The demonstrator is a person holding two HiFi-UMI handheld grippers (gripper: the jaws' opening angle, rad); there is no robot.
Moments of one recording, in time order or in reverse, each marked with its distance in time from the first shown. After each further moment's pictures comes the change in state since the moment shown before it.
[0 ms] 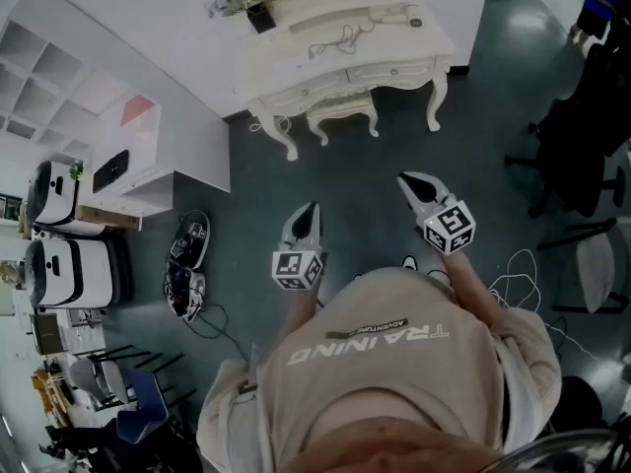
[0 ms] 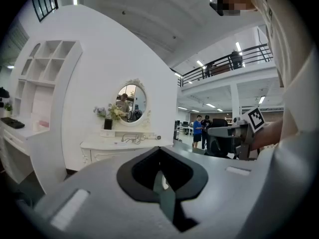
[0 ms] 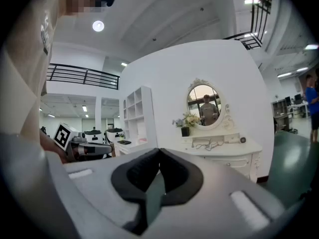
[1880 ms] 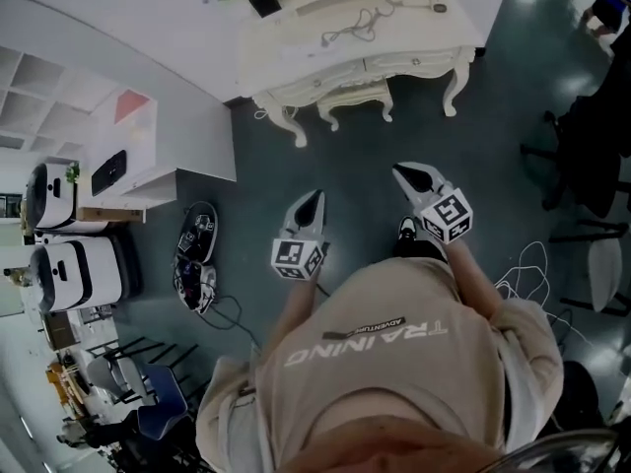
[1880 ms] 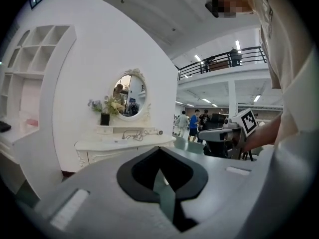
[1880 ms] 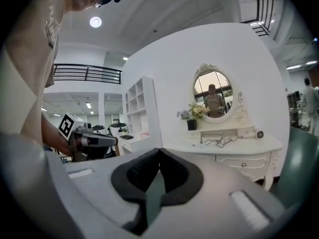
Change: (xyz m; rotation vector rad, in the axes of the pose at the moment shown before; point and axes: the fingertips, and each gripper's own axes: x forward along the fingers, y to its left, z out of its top) left arm 0.084 0.099 -0.002 -0.004 0.099 -0.068; right arm 0.147 -0.025 -0.025 0.015 0.087 0.086
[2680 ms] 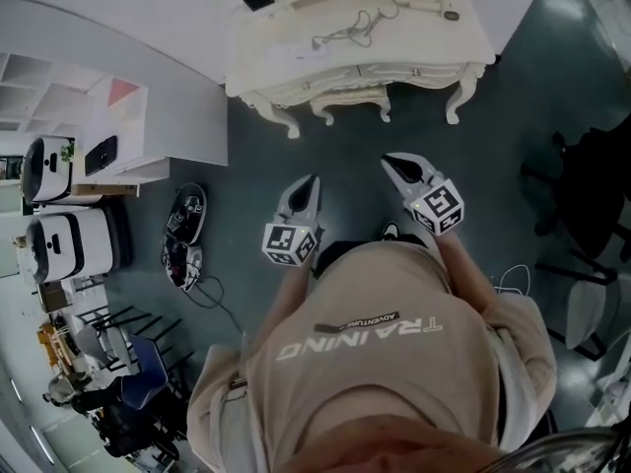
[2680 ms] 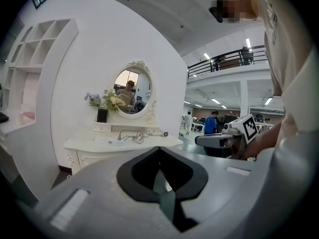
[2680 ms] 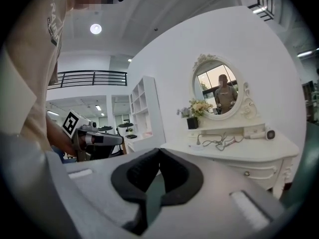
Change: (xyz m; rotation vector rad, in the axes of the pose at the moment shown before) left arm 0.149 -0.012 0.016 -0.062 0.015 0.074; right arm 0.038 -0.138 0.004 0.007 0.014 0.143
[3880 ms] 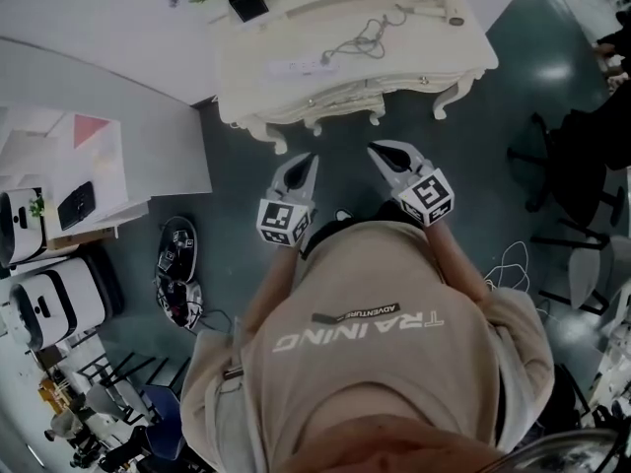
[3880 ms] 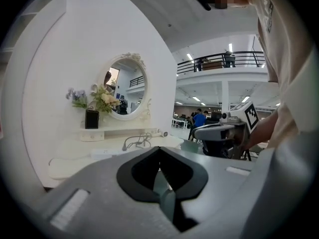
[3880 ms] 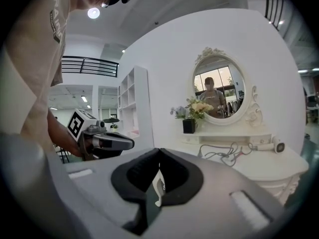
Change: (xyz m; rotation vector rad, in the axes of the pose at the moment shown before) left arm 0.085 0.185 0.033 0.098 0.020 -0.248; right arm 0.196 -0.009 0.039 -0.056 0.035 -0.157
